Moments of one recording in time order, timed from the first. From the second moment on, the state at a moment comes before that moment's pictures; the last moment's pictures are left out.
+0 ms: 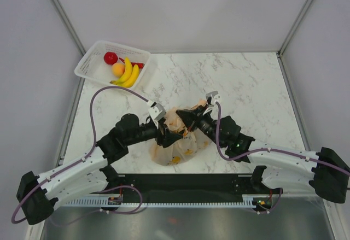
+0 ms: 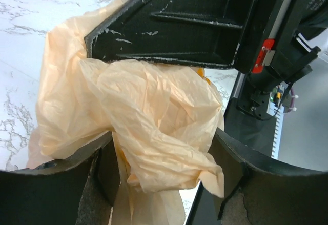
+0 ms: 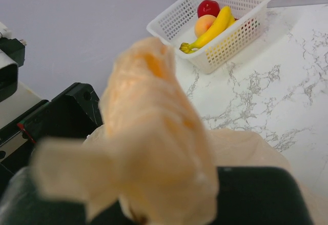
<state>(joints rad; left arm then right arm) -0.84 0.83 0.54 0.11 0.33 -0.21 1.04 1.09 0.58 0.59 0.28 0.49</state>
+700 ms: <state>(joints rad) -1.12 1.03 0.61 0.18 -0.26 -0.12 1.05 1.08 0.58 0.59 0.42 0.49</state>
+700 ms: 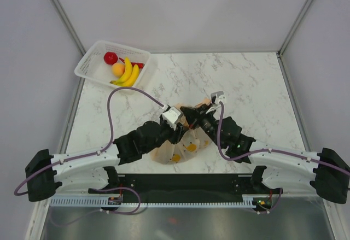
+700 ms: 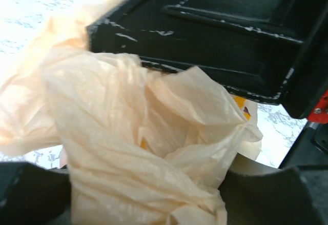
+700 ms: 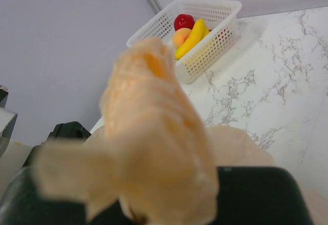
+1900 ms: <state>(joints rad) -1.16 1.12 0.68 0.23 -0.53 -0.12 1.07 1.07 0.58 0.53 0.57 0.50</state>
